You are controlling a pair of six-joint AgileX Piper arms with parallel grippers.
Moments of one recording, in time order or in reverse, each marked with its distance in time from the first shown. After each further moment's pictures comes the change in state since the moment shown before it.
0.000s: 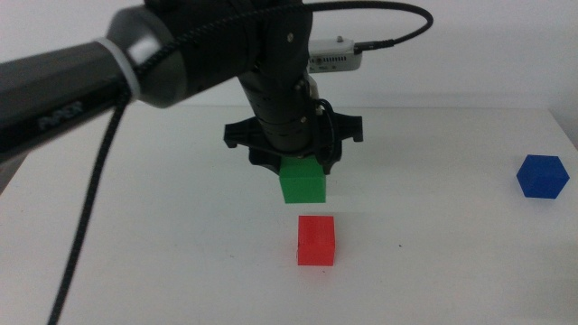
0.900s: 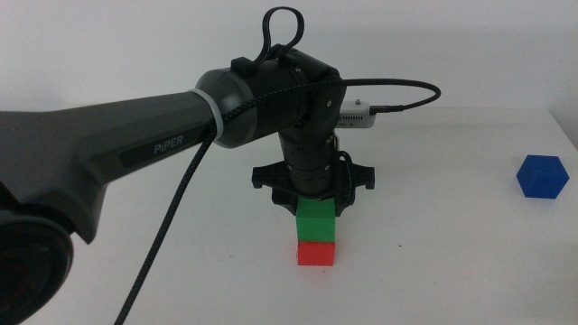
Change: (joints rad) left arm -0.025 0.183 0.000 -0.019 -0.060 -0.004; right arm 0.000 0.000 0.000 0.000 0.000 0.000
